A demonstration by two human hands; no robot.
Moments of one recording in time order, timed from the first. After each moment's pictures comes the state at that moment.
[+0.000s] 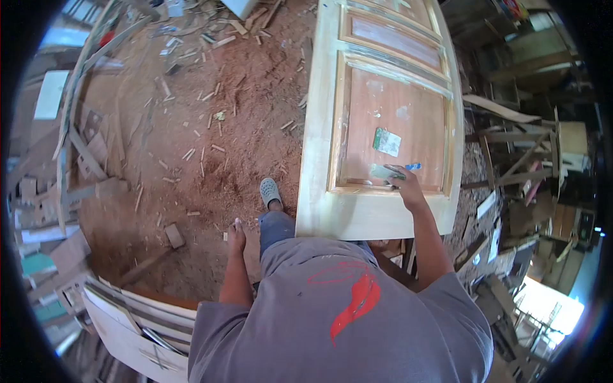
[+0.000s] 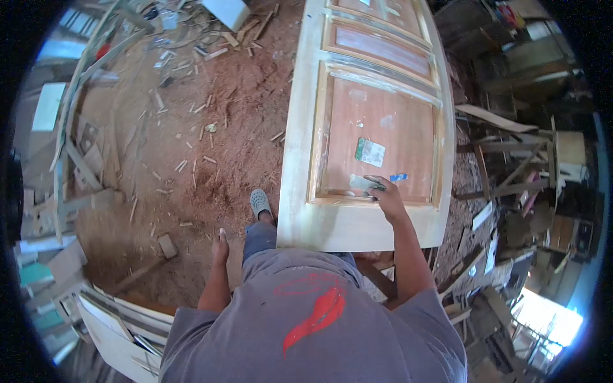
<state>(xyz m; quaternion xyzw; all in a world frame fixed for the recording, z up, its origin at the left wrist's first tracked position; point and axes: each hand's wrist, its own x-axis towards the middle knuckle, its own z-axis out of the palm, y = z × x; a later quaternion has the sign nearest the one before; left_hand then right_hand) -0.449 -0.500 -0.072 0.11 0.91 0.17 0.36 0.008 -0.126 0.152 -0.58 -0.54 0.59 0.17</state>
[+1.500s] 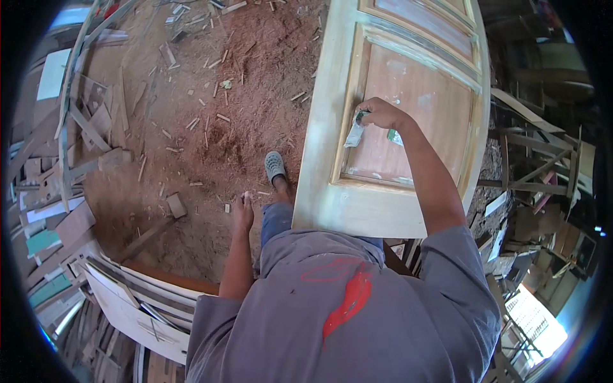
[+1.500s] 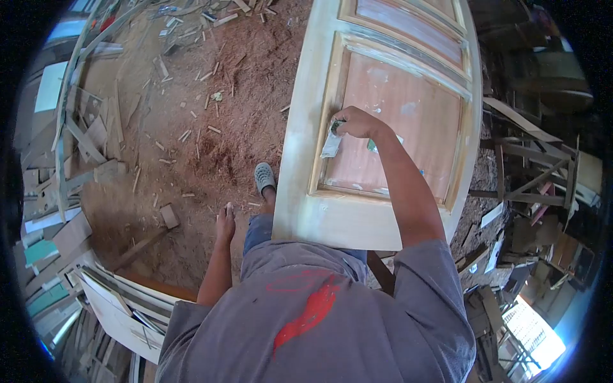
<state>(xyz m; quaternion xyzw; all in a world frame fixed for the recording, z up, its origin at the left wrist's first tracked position) -0.419 -0.457 -0.083 0.15 0.88 0.22 0.39 -0.139 0.060 0.076 -0.34 -0.75 0.55 -0.14</state>
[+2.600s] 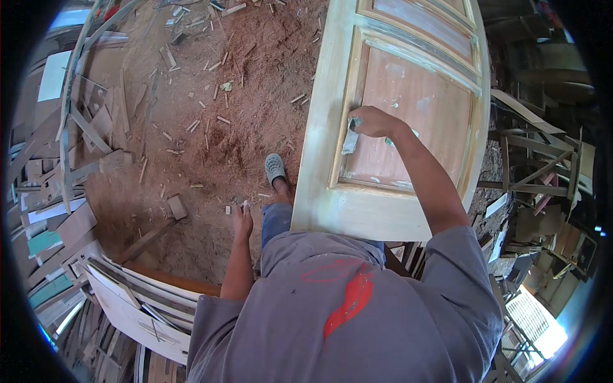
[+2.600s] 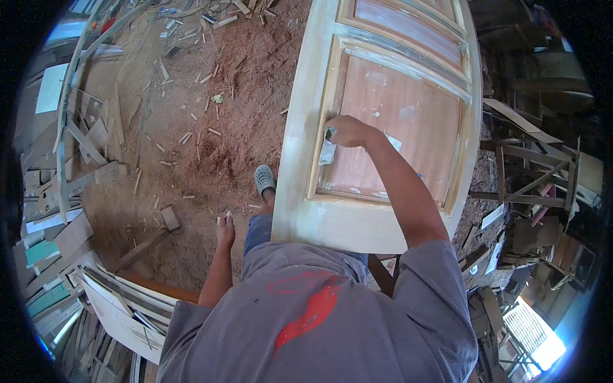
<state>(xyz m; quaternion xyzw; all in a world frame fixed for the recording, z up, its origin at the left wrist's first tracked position) -0.412 -0.460 -0.059 0.14 0.88 0.19 0.41 -0.158 0.044 0.095 -0.28 -0.83 0.43 -0.22</state>
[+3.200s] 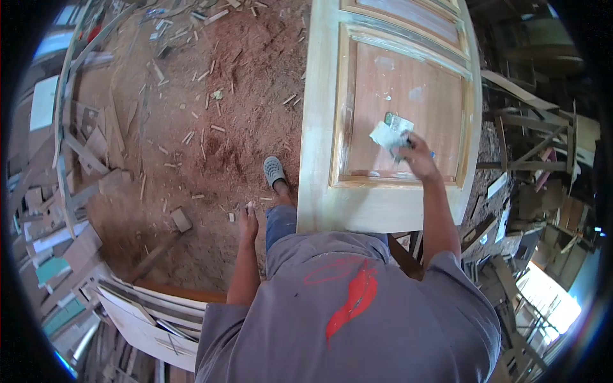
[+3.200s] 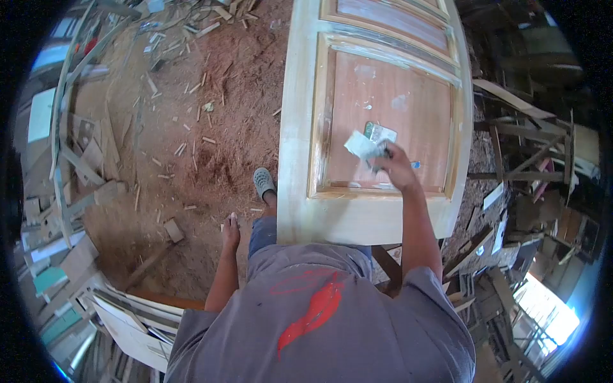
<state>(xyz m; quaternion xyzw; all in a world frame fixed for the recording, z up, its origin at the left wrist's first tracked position) -0.424 -0.450 -0.077 0.14 0.86 0.20 0.44 -0.011 -0.043 0.128 -0.51 -0.46 0.70 0.20</state>
